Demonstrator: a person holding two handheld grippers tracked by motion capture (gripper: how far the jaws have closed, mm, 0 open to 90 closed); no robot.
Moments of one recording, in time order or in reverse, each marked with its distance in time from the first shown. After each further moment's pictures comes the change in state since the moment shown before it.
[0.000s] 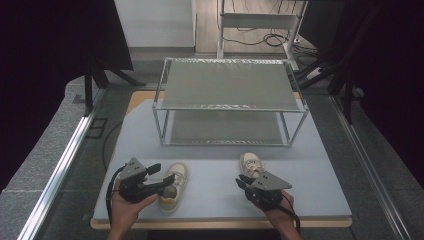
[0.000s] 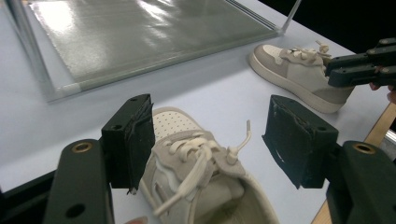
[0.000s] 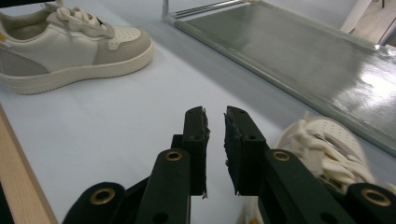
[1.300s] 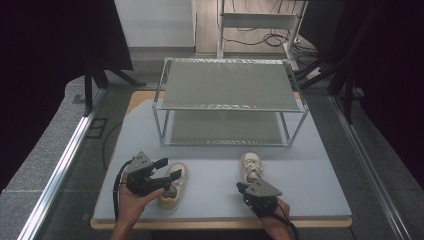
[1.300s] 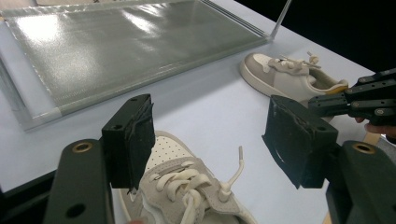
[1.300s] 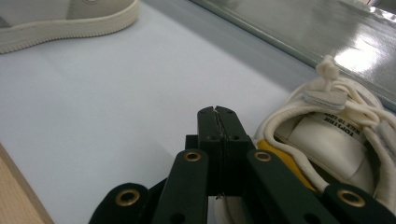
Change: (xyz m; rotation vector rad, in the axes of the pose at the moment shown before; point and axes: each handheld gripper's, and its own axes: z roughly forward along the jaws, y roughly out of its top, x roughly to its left) left arm -0.001 0.013 0.014 -0.017 -0.040 0.029; right arm 0.017 -0.020 0.012 0.097 -0.084 0.007
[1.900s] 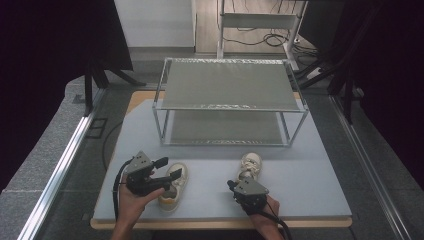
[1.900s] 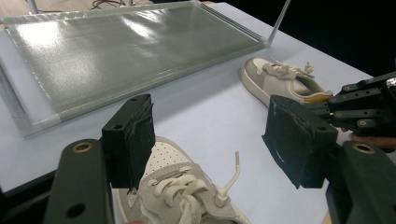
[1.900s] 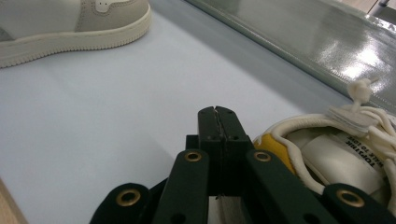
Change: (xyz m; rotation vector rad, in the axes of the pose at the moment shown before) left arm -0.002 0.002 -0.001 -0.016 -0.003 0.009; right arm 0.016 0.014 0.018 -0.004 -0.006 -0.039
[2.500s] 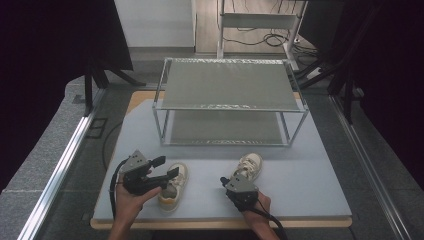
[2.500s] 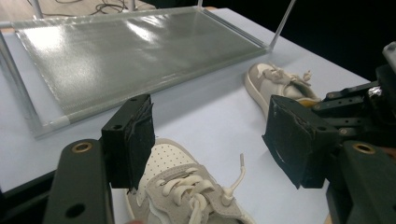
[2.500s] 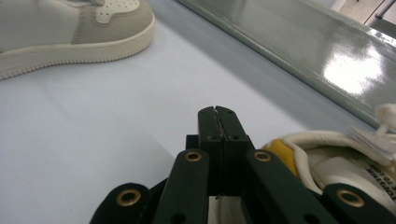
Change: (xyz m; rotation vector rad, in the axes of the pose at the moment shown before) left arm 0.005 0.001 -0.005 -0.015 0.004 -0.011; right arm 0.010 0.010 0.020 -0.018 -0.015 -0.033
